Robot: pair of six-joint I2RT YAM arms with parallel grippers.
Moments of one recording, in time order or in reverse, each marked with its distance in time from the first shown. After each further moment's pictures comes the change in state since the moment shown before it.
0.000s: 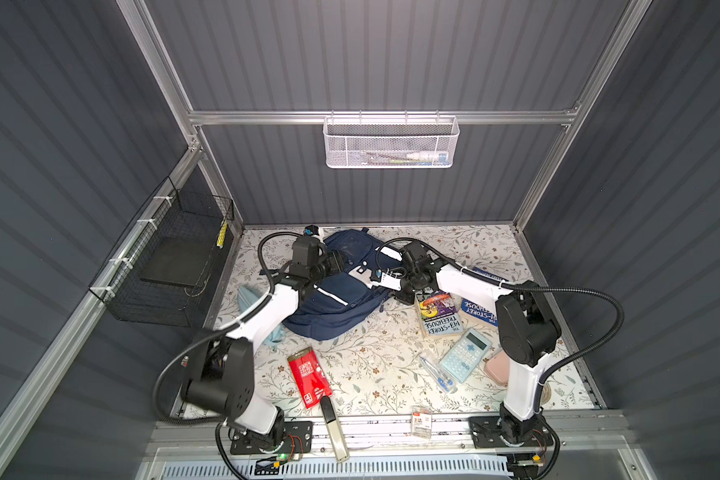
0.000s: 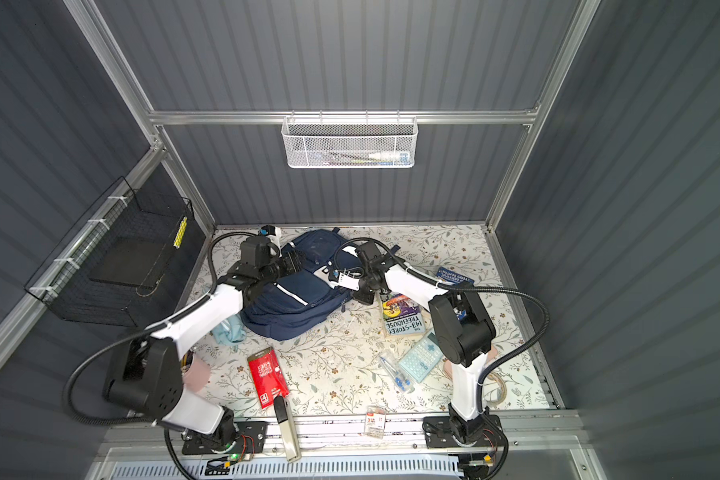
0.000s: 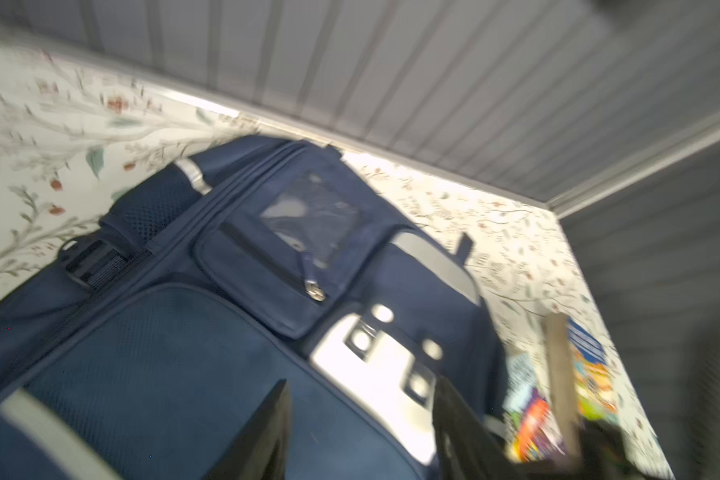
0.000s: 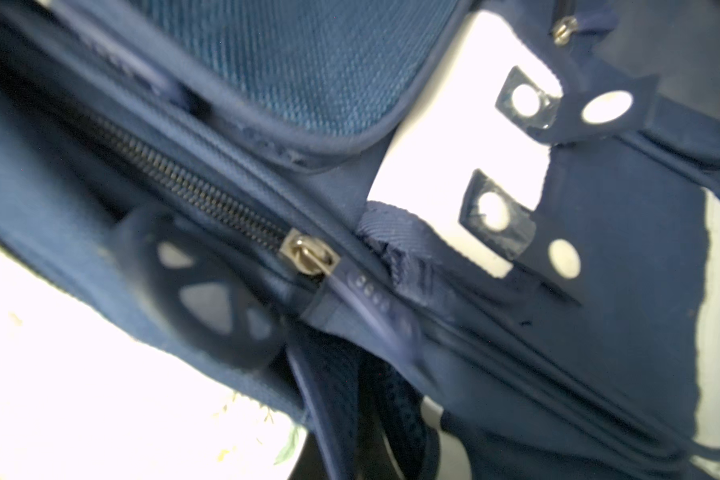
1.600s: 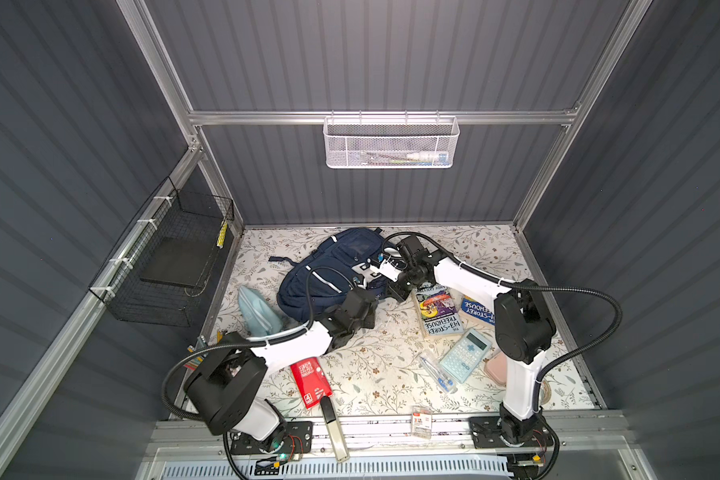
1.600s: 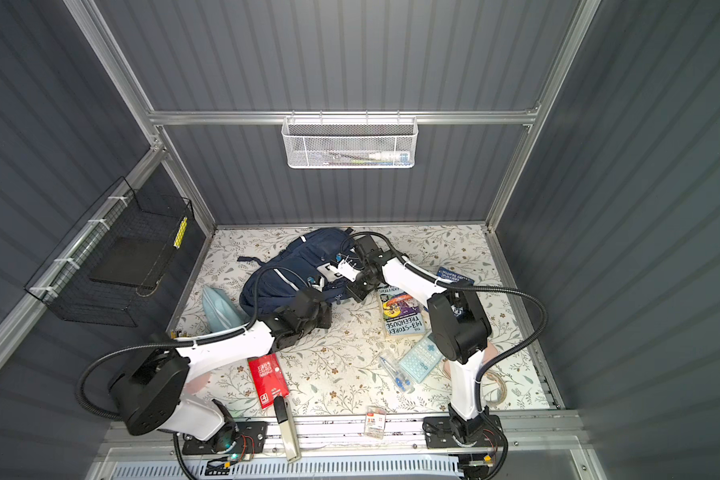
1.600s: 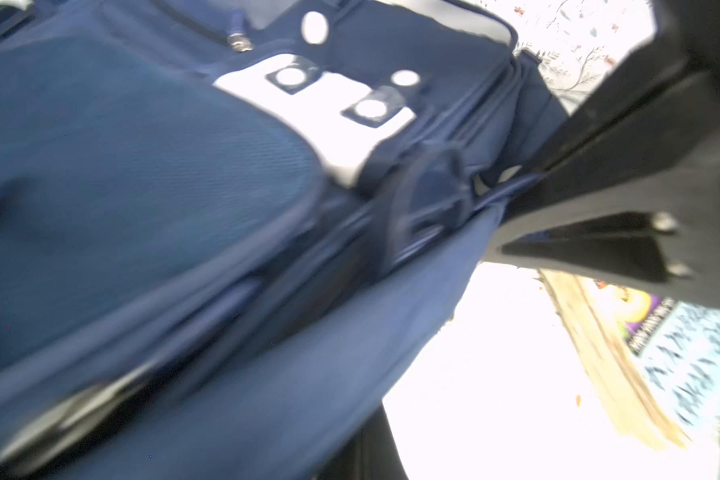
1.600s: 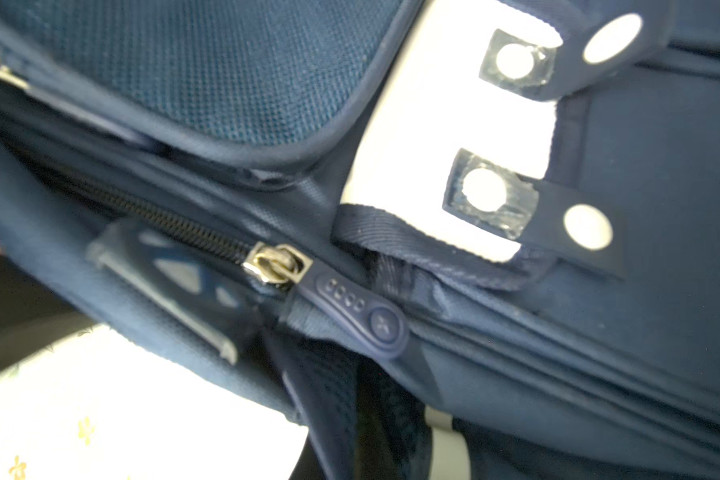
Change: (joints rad) left arm -0.369 0.042 -0.214 -0.029 -0.348 0.003; right arm -0.004 0.026 0.080 -0.098 -0.036 0.389
